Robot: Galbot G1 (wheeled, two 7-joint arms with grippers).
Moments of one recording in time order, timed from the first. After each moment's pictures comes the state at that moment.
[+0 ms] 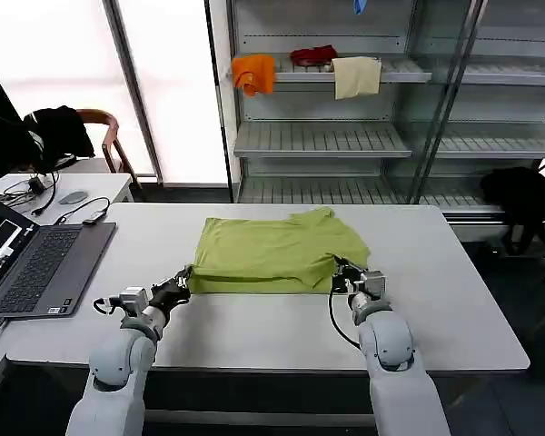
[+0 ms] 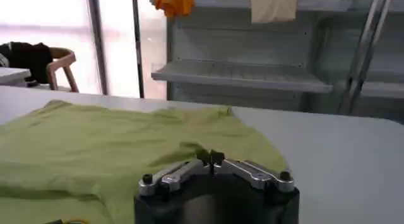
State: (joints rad) left arm 1.03 -1.39 -0.58 -1.76 -0.24 0.57 0.13; right arm -0.89 1.53 0.44 1.70 -0.02 -0.57 -0.07
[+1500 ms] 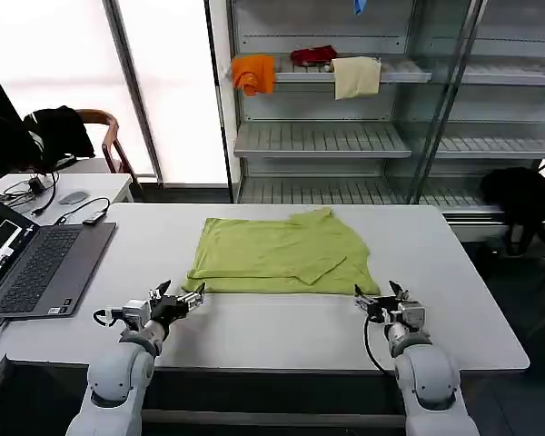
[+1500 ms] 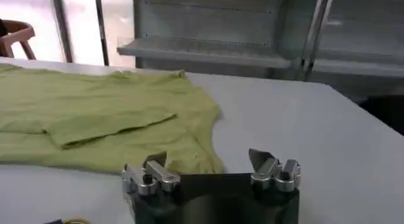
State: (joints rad) left arm 1.10 -1.37 -0.57 -1.80 -0.17 0.58 0.13; right arm -1.12 1.45 0.57 1.85 0.03 -0.58 -0.09
